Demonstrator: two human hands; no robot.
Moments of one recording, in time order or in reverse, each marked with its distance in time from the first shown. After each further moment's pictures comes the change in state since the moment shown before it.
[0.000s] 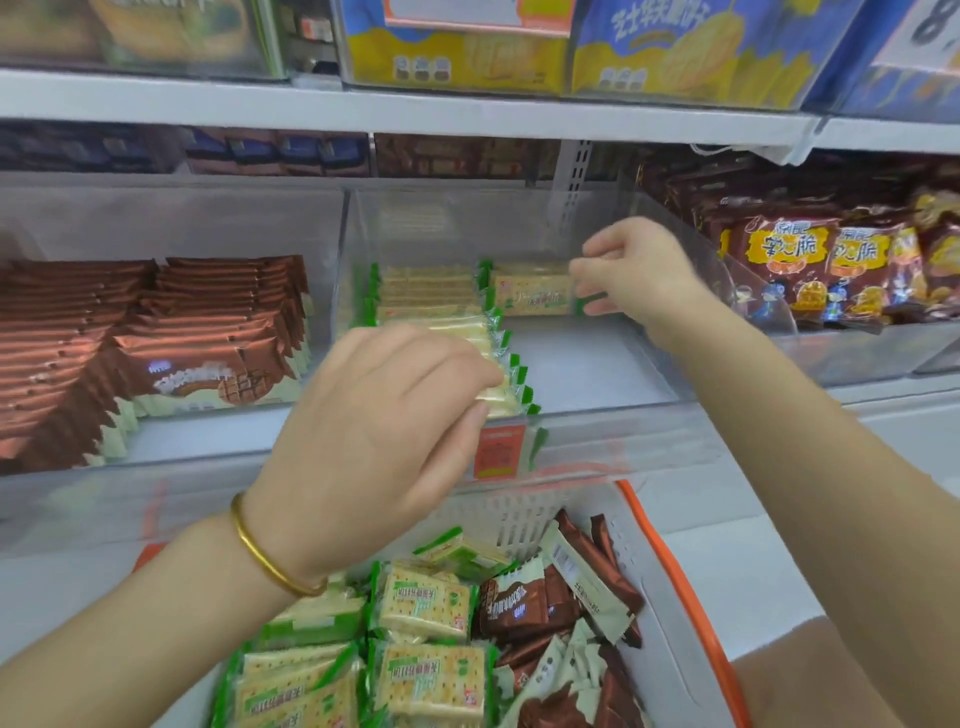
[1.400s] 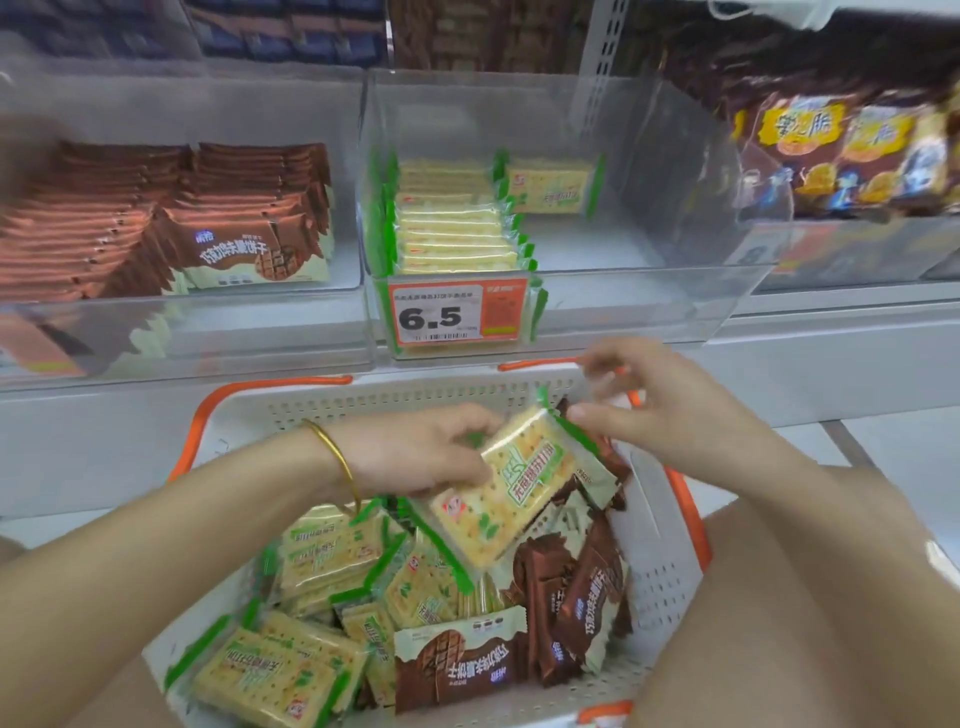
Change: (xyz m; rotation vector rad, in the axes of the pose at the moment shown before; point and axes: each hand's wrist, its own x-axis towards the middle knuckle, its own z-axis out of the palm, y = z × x) left_hand -0.061 0.051 0.019 -0.978 -1.026 -0.808; right_hand -0.191 0.059 -0.019 -0.288 -0.420 -0.117
